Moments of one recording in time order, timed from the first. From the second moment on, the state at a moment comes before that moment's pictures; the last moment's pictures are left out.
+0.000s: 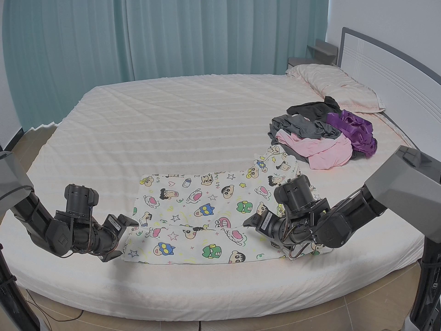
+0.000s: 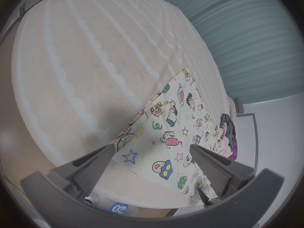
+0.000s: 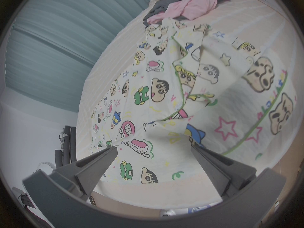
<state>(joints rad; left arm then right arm) -0.09 1.95 -0.57 -0.54 -0.19 -1.06 0.59 2.21 -1.05 -0.36 -0.02 0.99</state>
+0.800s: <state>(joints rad) -0.09 1.92 -0.55 -0.55 -0.20 -0.98 0.54 2.14 -1.10 -0.38 -0.01 0.99</state>
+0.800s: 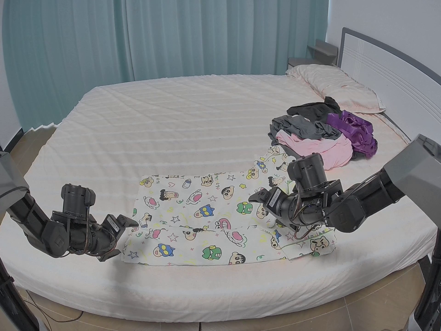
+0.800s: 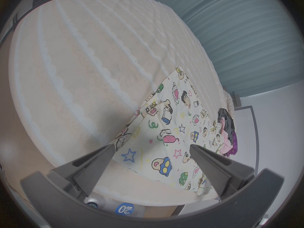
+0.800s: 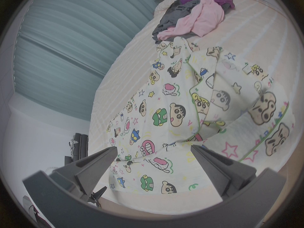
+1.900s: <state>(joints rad) 0.08 1.90 -0.41 -0.45 -0.46 -0.02 0.42 1.98 -0.69 -0.58 -0.01 0.83</state>
